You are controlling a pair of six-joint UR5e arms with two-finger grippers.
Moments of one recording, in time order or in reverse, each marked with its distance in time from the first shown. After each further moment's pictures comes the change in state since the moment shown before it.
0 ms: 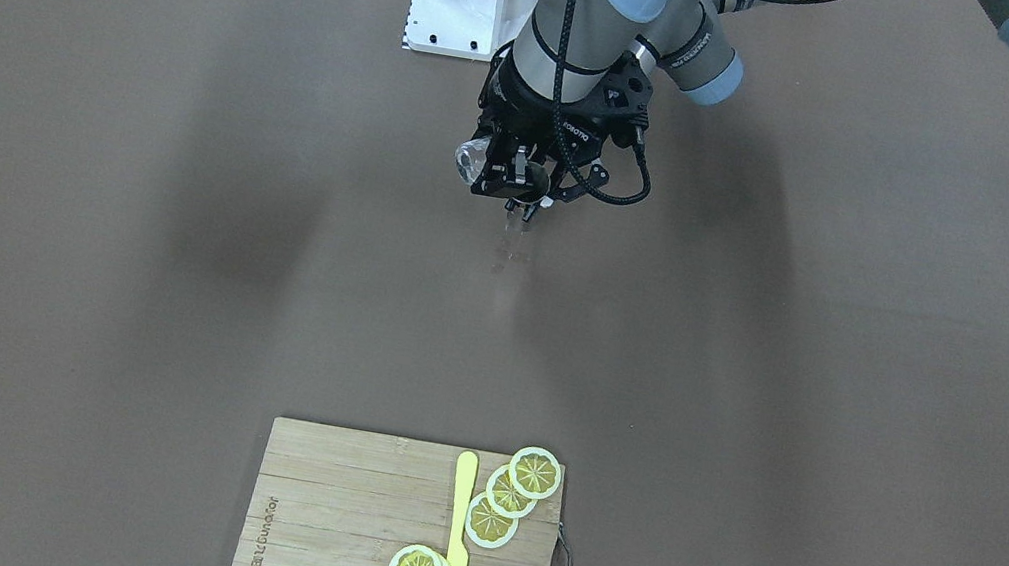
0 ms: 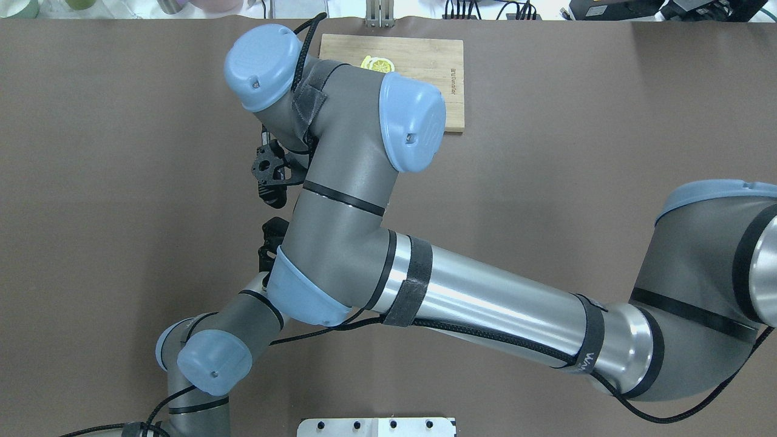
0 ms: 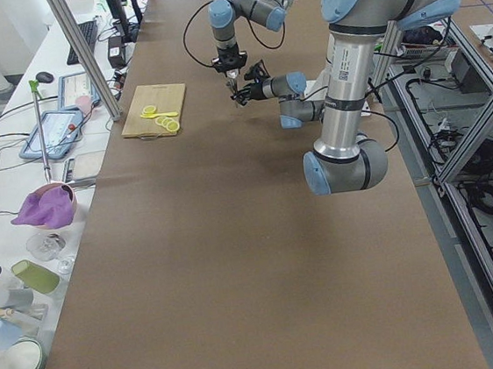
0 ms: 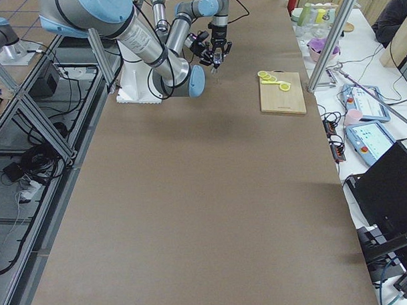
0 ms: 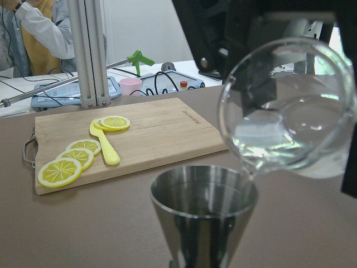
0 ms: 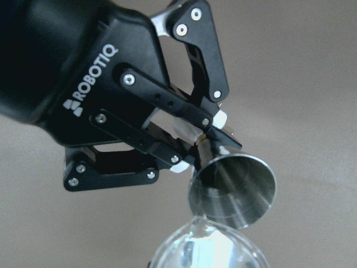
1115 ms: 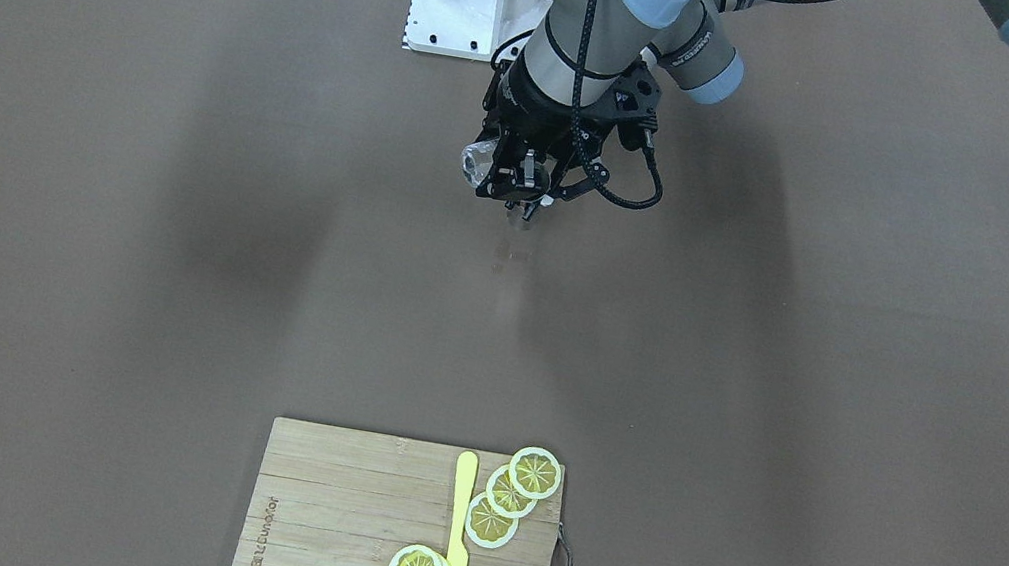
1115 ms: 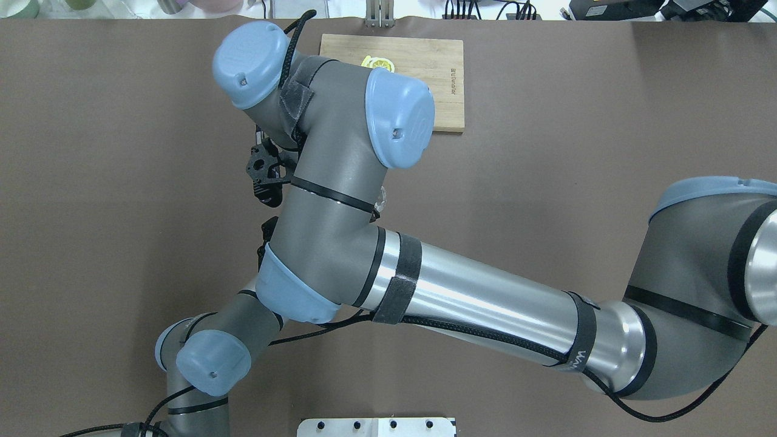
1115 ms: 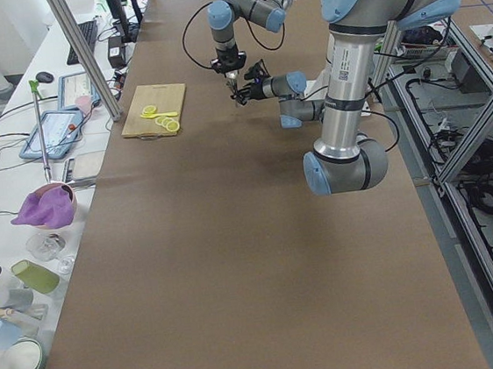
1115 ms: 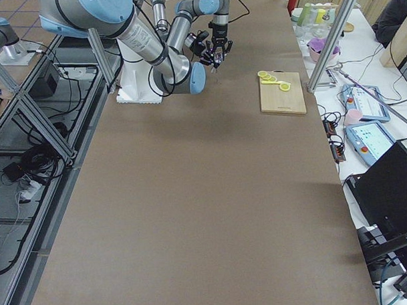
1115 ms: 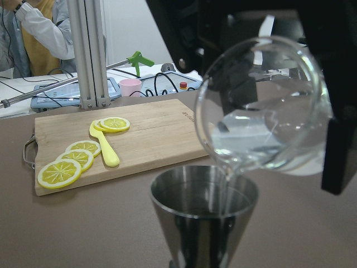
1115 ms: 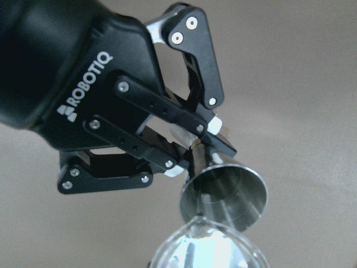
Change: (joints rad) left arm 0.000 0.002 -0.006 0.000 0.000 0.000; right arm 0.000 0.019 -0.018 -0.007 -0.013 -0.024
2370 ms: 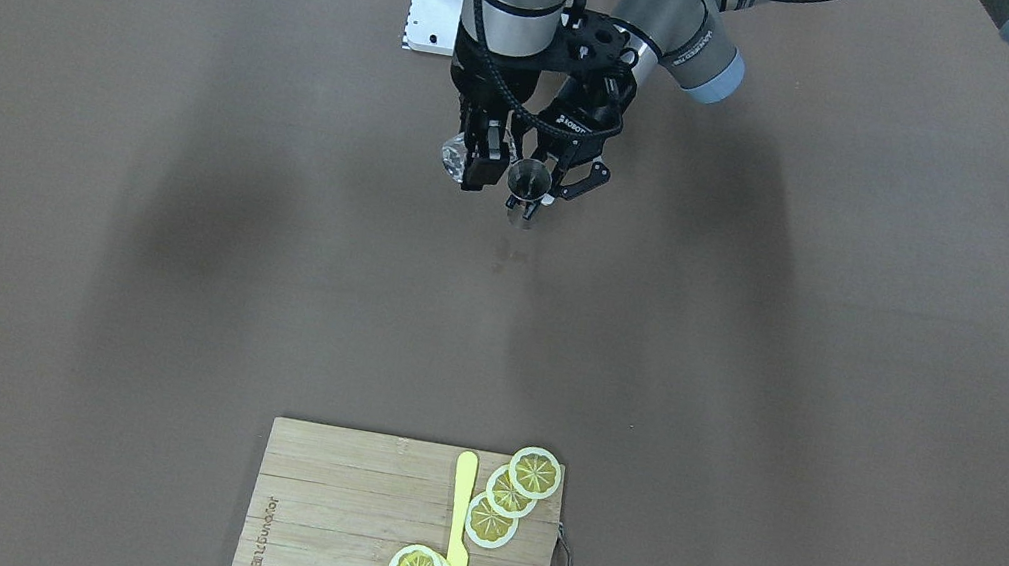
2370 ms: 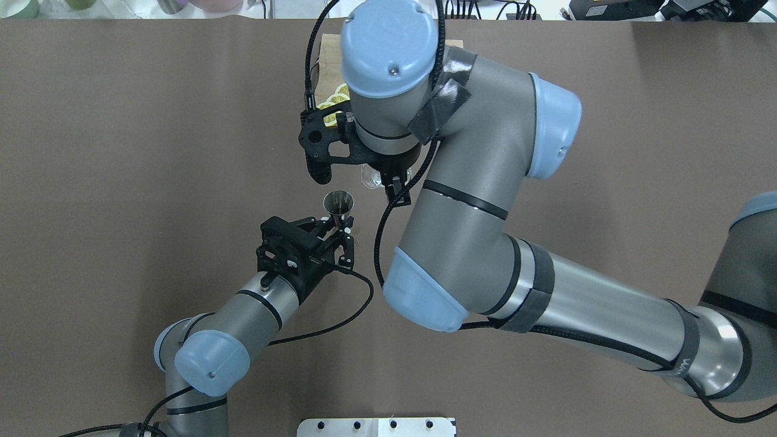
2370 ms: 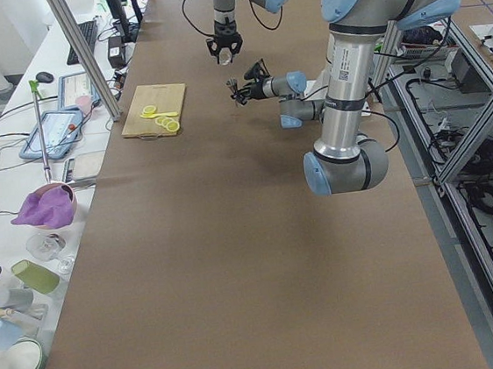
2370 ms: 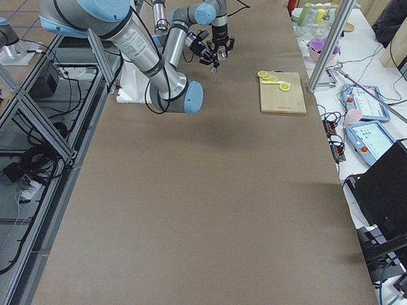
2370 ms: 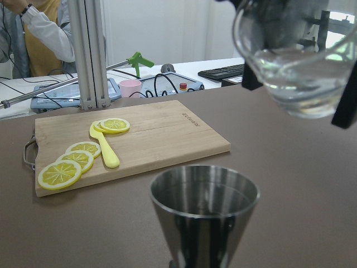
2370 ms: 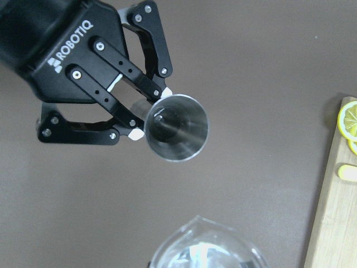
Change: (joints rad) left arm 0.000 0.006 -0.006 -0.001 0.000 0.000; right arm 0.084 -0.267 0.346 0.264 0.041 0.110
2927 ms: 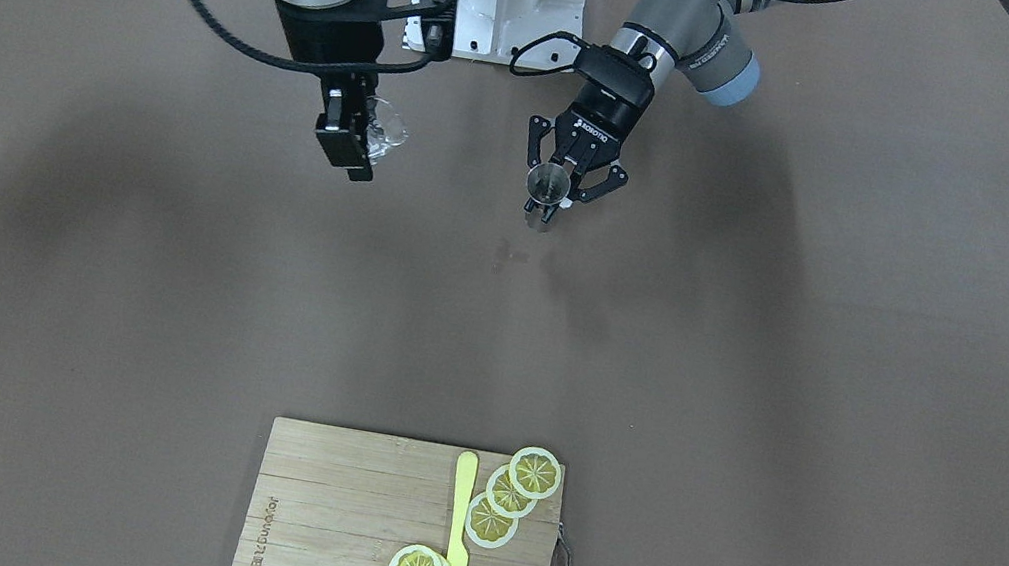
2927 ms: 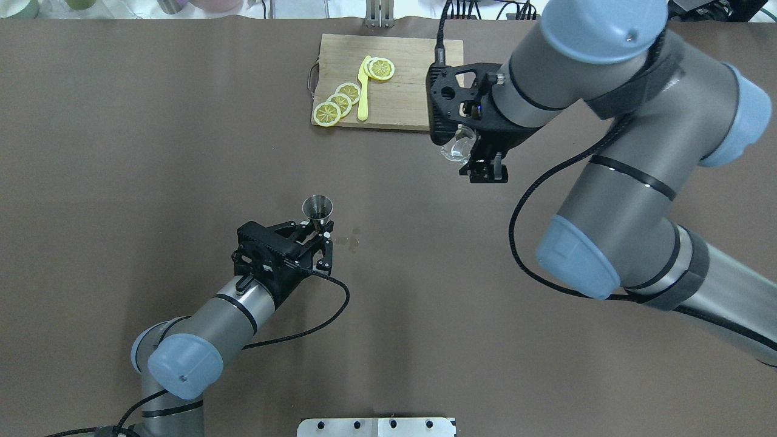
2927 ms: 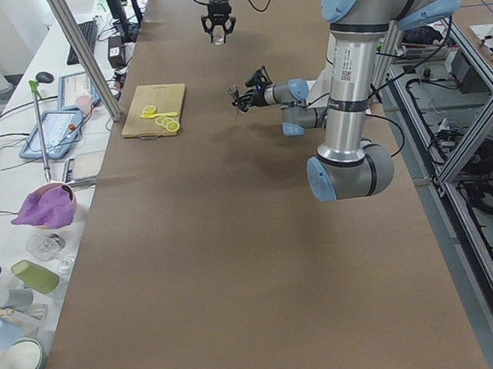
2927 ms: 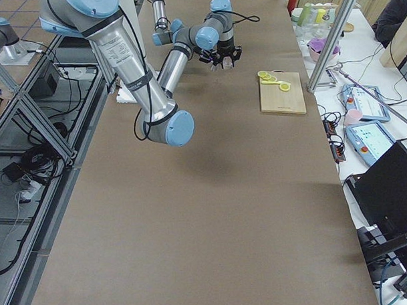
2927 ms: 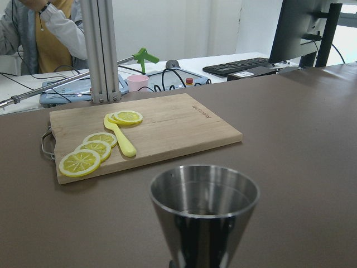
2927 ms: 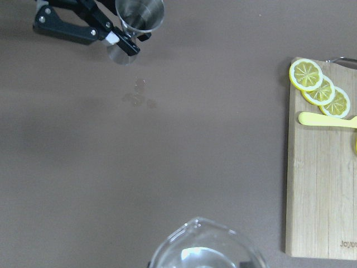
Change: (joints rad) left arm 0.000 0.086 -0.025 -0.053 -0.004 0.001; right arm 0.169 -0.297 0.191 0.241 0.181 0.046
